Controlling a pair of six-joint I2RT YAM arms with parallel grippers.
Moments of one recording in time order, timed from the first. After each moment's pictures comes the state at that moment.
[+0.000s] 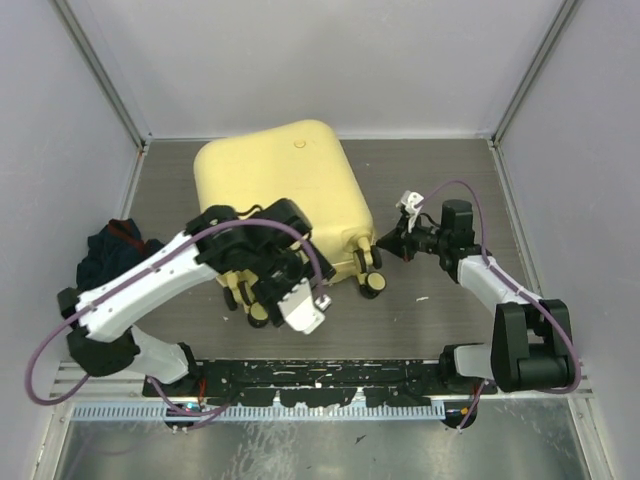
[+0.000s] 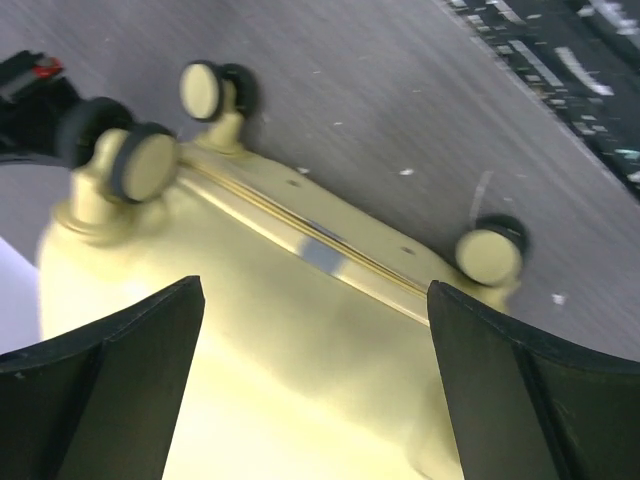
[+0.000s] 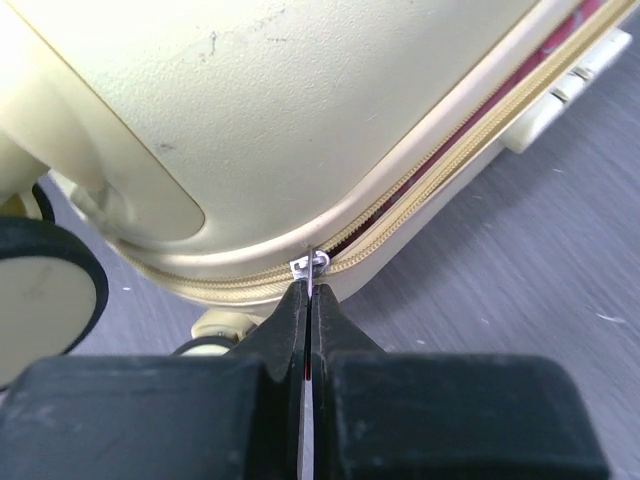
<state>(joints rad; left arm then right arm) -1.07 1.38 1.67 -1.41 0.33 1.39 0.05 1.29 0.63 0.11 -0.96 -0.36</state>
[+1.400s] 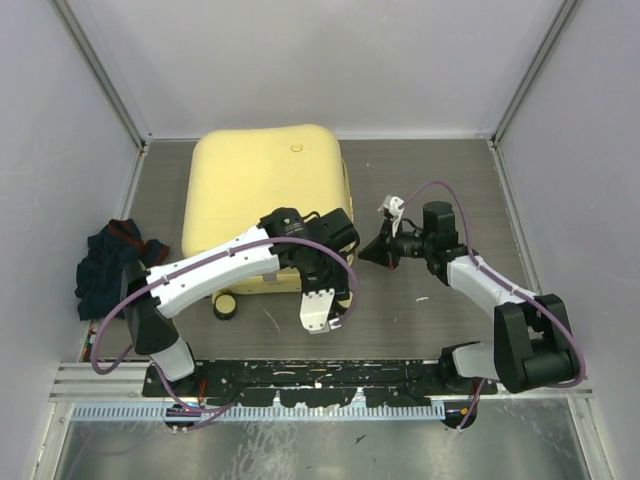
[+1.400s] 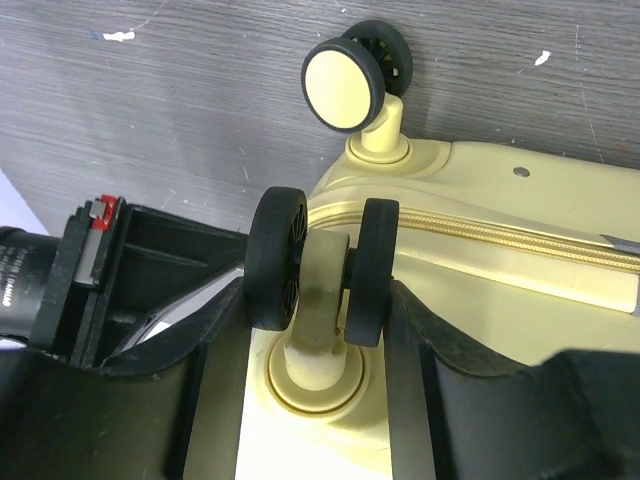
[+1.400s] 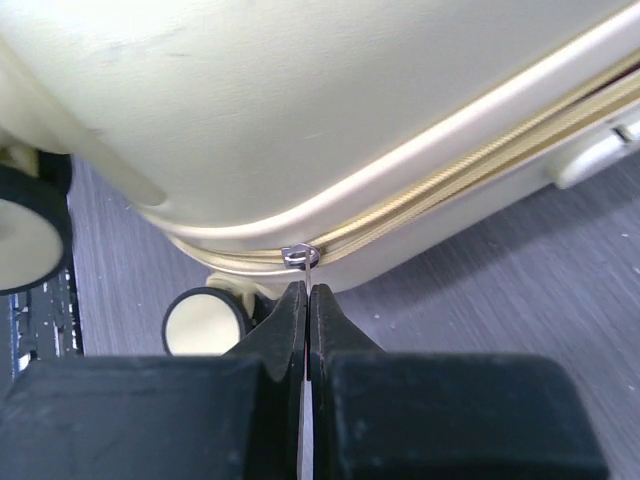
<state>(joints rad) -1.10 1.70 1.70 -1.29 0.16 1.99 0.22 1.28 0.60 0.15 -0.96 -0.18</state>
